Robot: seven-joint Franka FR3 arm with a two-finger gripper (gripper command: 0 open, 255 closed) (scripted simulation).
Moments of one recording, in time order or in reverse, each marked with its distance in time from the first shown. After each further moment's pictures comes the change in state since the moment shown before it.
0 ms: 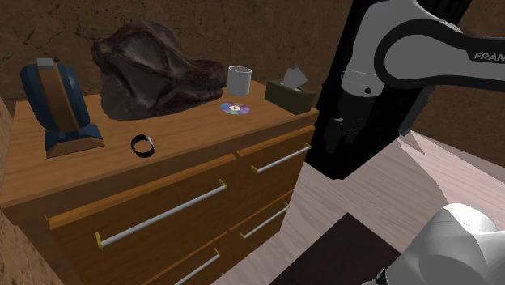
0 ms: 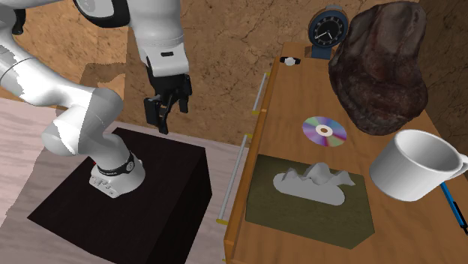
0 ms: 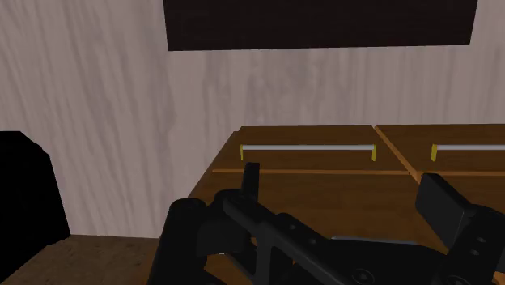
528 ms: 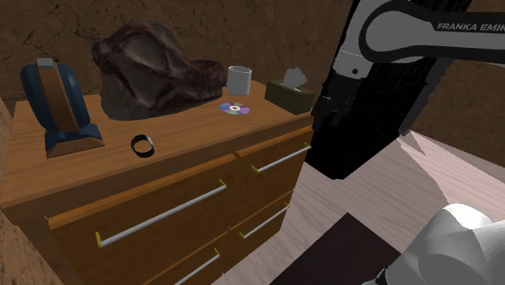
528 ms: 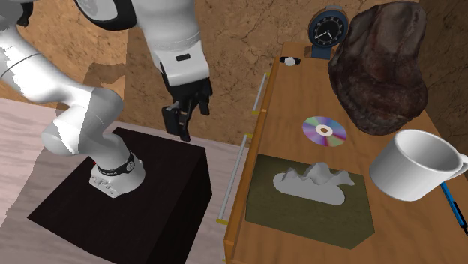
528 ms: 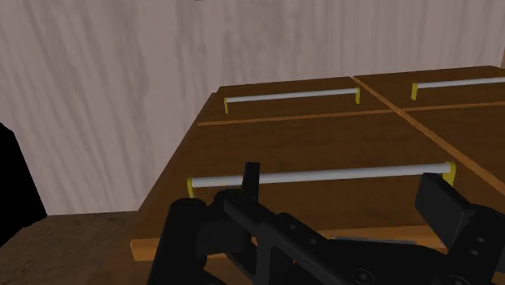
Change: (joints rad) arm -0.015 0.169 -0.092 0.151 0.049 0.100 -0.060
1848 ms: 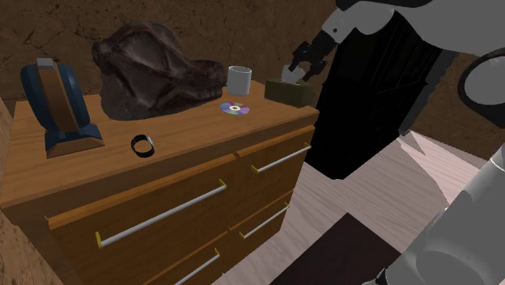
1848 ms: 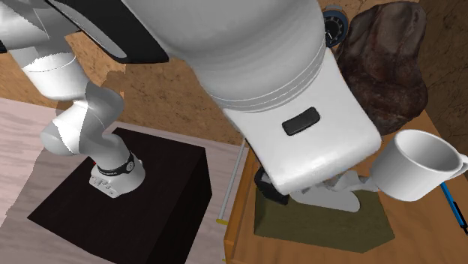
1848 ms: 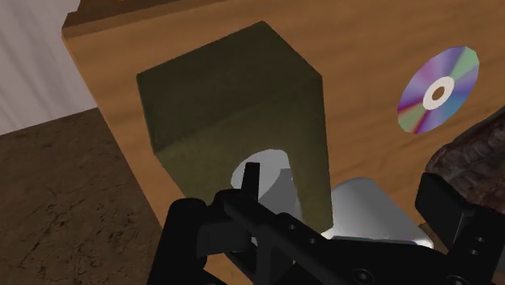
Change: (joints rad) arm -0.043 0.624 -0.291 0.736 0.469 0.017 -0.274
